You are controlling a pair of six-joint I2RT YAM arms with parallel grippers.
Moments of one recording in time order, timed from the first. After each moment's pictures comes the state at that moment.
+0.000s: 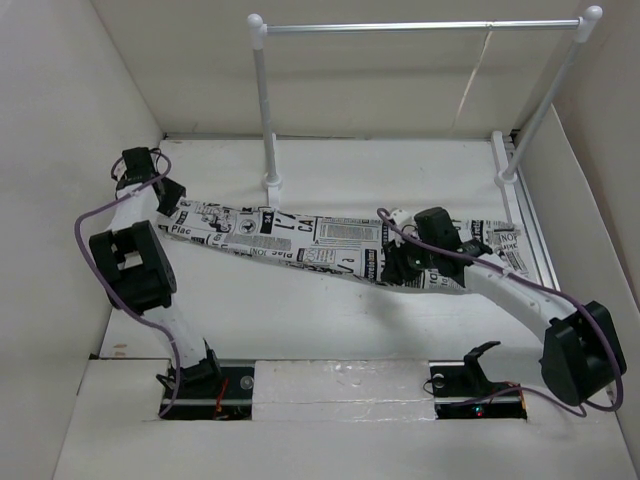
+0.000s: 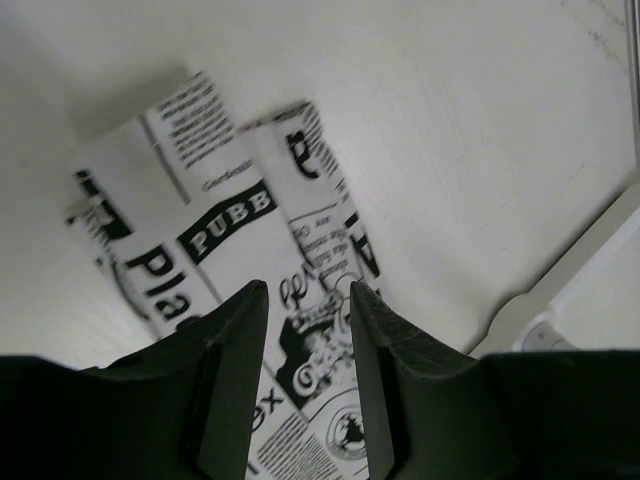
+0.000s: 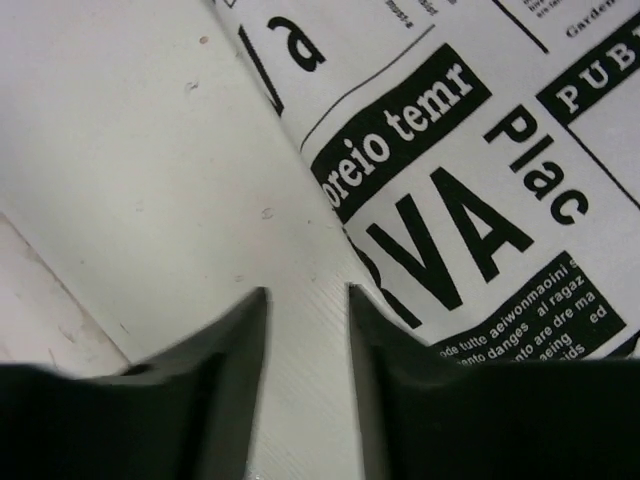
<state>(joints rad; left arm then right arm) 0.32 1.87 1.43 -0.46 0.02 -0.80 0.46 1.24 0.77 -0.39 -0.42 -0.02</state>
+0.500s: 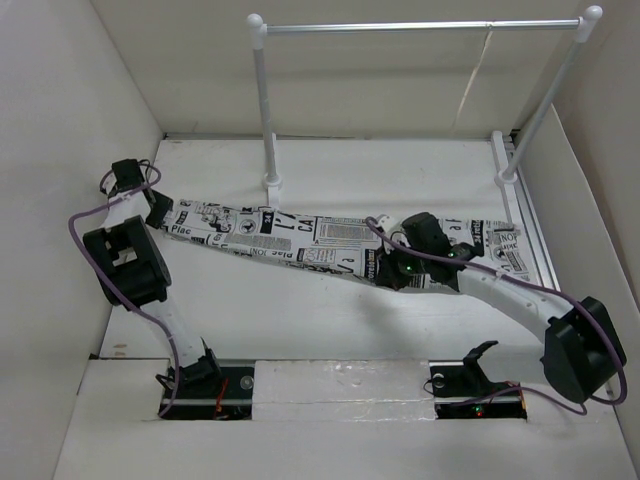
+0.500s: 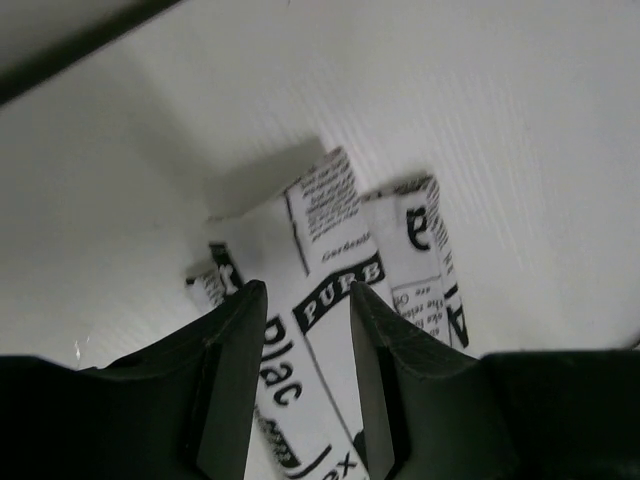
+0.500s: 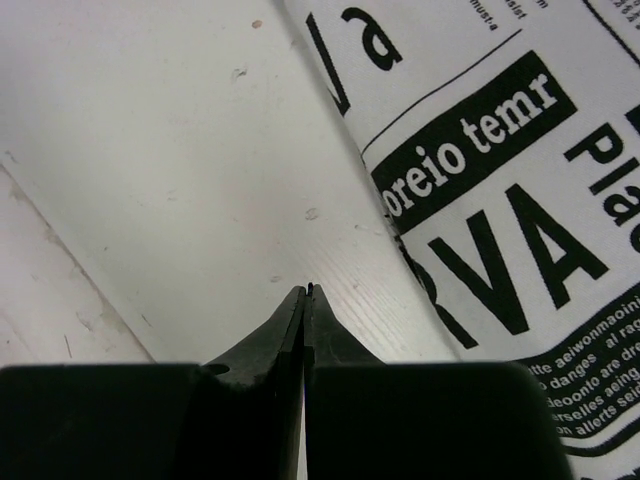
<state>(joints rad) 0.40 1.85 1.31 -0.40 -0.04 -0.74 0.56 1.25 0.77 -0.38 -0.40 0.00</state>
